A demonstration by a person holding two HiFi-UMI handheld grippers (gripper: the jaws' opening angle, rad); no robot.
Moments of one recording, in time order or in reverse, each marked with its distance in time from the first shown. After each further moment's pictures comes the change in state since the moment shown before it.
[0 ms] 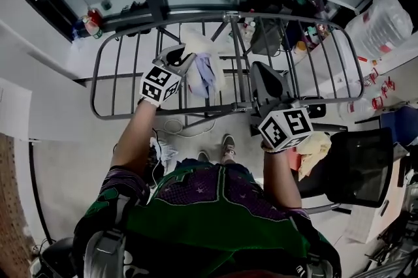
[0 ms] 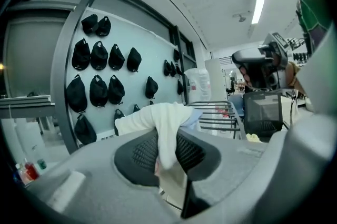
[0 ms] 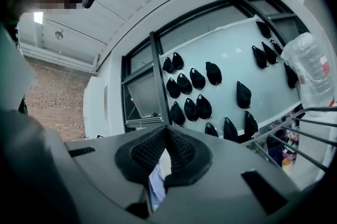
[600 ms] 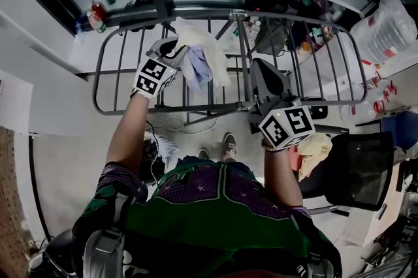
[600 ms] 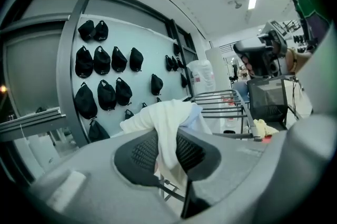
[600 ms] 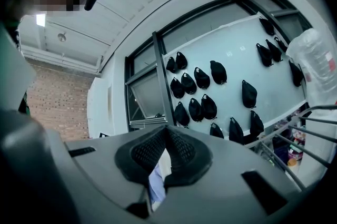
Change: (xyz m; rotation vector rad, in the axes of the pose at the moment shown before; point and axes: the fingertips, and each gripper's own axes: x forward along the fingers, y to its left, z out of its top) left arm -0.022 0.037 -0.004 0.112 0.068 0.069; right arm 0.014 0.017 0.000 0.003 -0.002 0.041
